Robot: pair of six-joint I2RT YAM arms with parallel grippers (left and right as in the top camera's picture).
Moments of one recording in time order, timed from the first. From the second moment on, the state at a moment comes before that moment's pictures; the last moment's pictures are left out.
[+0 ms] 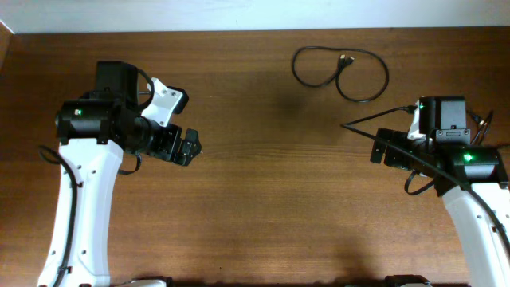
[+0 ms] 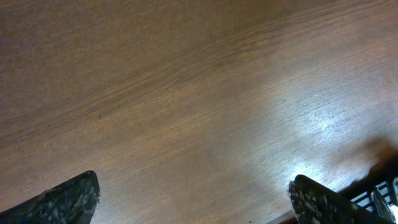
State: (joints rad) left arm 0.01 1.47 1.54 -1.35 0.31 0.32; right arm 0.01 1.23 1.17 -1.03 0.04 0.23
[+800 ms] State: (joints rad) left arm 0.01 1.29 1.54 -1.37 0.30 0.32; right arm 0.01 1.23 1.17 -1.03 0.04 0.23
